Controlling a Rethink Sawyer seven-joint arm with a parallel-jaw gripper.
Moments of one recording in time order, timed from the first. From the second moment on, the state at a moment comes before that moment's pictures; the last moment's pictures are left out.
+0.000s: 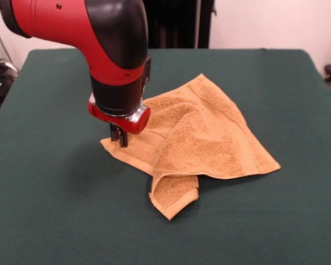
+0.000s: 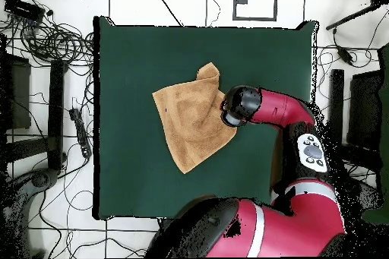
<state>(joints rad) -0.33 -0.29 -0.01 1.25 -0.17 0.72 2.02</state>
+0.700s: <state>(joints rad) -0.33 -0.30 -0.02 1.28 -0.17 0.72 2.02</state>
